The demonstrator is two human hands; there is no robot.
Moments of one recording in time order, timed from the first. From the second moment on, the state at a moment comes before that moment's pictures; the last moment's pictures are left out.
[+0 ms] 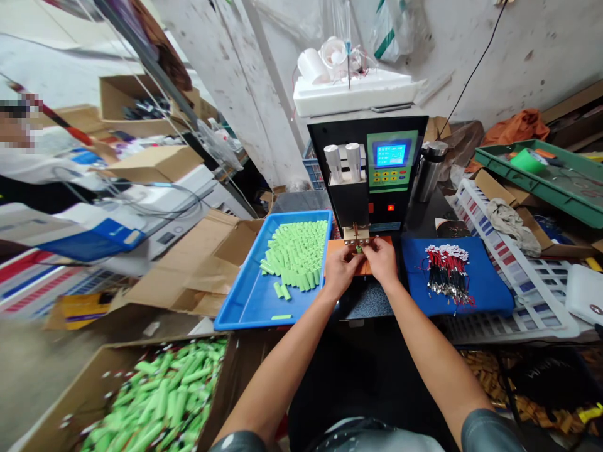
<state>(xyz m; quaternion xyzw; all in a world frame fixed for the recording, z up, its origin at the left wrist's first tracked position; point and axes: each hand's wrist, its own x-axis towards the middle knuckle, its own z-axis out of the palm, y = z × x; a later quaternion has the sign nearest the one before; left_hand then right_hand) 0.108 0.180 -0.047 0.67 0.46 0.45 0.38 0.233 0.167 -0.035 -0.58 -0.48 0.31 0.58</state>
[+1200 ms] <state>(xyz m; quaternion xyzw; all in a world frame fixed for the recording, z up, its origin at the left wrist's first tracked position) 0.115 0.151 -0.025 0.72 0.45 0.42 0.32 0.241 0.090 -0.031 -0.53 -0.51 0.50 0.45</state>
